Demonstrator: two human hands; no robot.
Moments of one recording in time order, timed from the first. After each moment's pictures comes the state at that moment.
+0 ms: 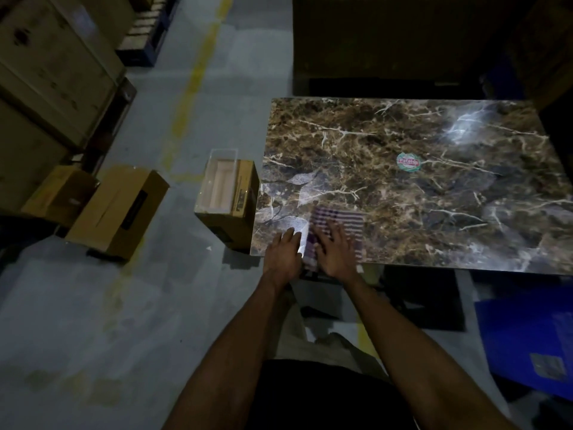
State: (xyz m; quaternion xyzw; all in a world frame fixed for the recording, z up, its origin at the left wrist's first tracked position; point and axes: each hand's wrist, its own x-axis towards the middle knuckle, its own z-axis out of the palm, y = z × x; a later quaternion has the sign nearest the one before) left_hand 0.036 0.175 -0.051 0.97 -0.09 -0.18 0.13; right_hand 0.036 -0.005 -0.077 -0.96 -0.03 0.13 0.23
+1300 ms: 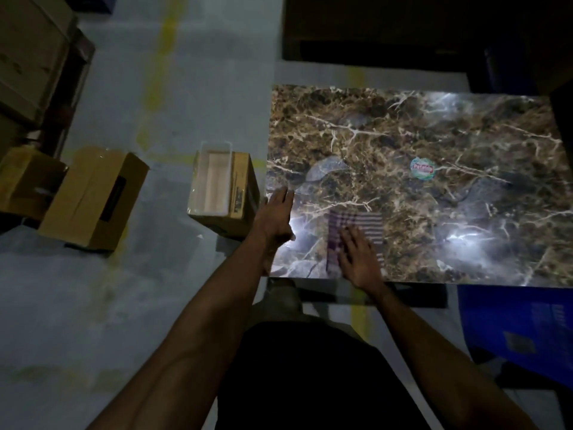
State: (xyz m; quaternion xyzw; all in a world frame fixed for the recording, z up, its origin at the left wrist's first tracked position) left_hand 0.207 0.229 -0.021 0.95 -0.17 -0.25 0.11; right_hand 0.070 -0.033 -0.068 -0.96 -0.03 0.10 0.24
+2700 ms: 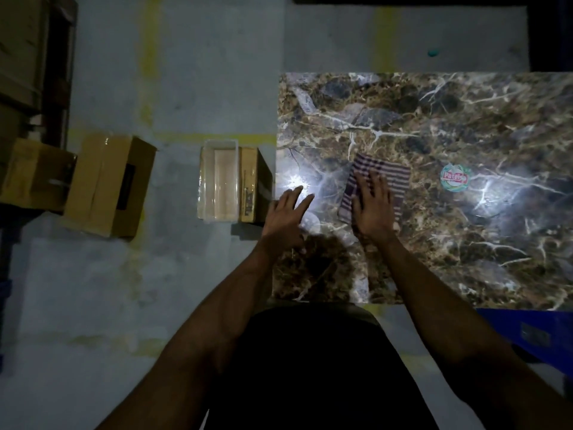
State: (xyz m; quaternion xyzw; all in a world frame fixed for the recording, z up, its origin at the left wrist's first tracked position) left_hand 0.259 0.233 -0.015 0.94 -0.19 -0.26 0.13; right_hand 0.258 -0.027 -0.055 -0.97 0.06 0.12 0.18
